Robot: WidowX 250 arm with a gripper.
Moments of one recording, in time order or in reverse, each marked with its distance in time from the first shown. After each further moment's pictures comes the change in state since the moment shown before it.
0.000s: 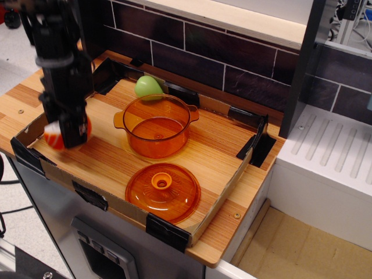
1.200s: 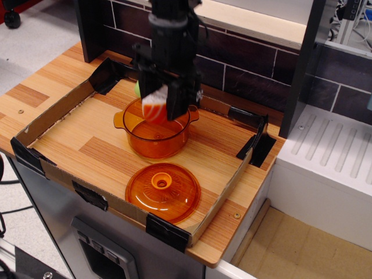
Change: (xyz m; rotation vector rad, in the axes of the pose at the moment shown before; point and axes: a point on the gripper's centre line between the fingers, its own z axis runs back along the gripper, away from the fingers) arm 0.092 -0.077 0.019 0.001 0.053 0.161
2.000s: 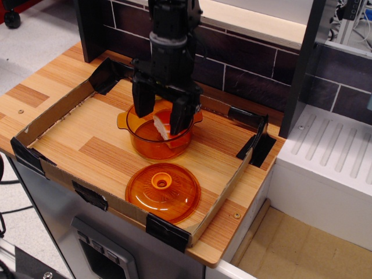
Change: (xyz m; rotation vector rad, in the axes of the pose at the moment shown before) arm 0.000 0.002 0.006 -0.005 -0.023 0.045
